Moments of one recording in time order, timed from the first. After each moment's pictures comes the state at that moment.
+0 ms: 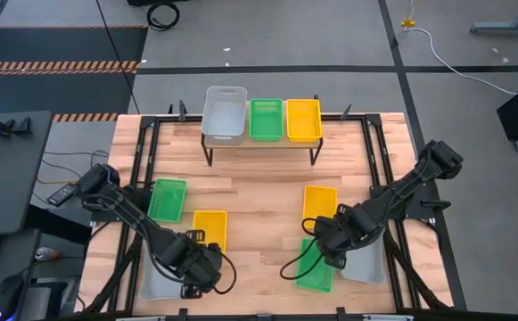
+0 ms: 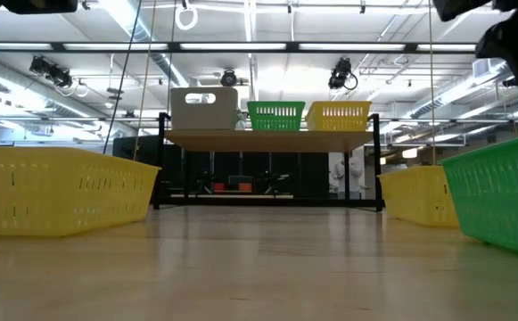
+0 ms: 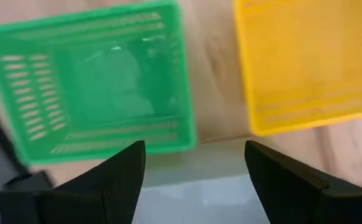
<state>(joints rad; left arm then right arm) -0.68 1.74 1.45 -1.10 -0.01 -0.70 0.59 1.55 1.19 -1.12 0.05 0.97</state>
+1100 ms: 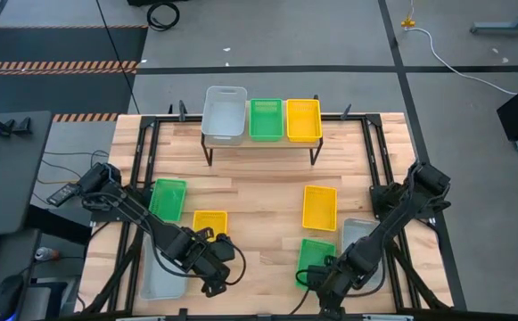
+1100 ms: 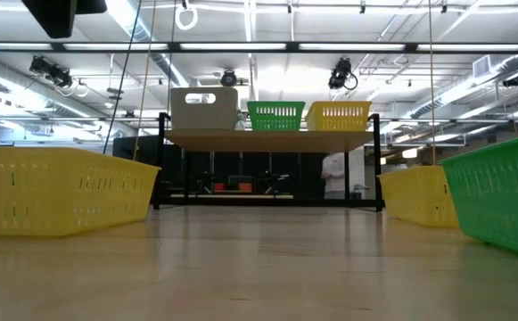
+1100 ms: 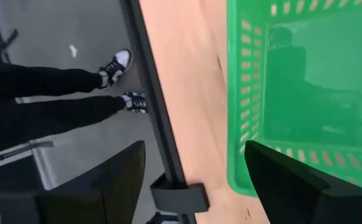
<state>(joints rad) -0.64 1.74 1.45 -0.90 -0.15 -0.93 0.80 1.80 1.20 -0.52 -0.11 1.13</state>
